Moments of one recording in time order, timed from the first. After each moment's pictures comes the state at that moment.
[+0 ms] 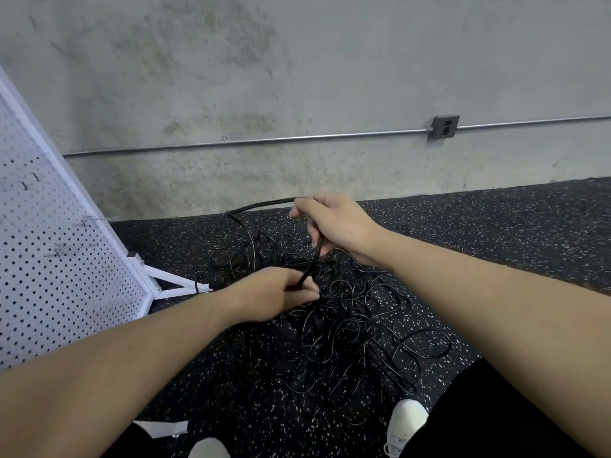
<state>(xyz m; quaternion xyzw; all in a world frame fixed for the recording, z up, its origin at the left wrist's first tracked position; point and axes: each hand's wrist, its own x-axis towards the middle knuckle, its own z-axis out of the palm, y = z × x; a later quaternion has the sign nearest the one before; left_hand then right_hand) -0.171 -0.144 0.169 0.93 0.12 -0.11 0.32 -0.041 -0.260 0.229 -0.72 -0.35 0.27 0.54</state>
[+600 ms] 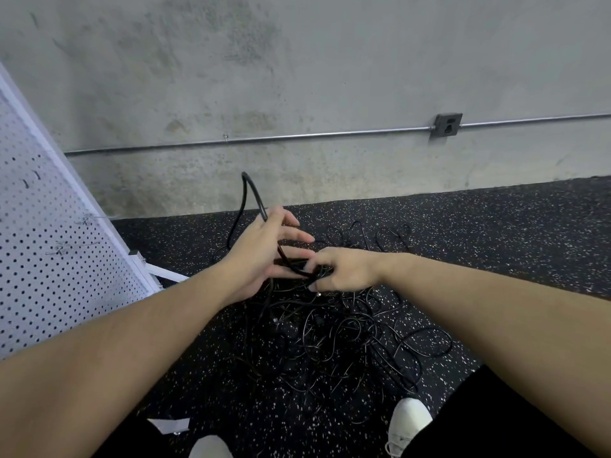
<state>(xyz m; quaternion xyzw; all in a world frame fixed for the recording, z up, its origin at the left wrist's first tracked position) -0.156 -0.155 0.210 0.64 0.24 0.14 0.72 -0.024 -0.278 0.177 -0.80 -0.52 0.28 0.09</state>
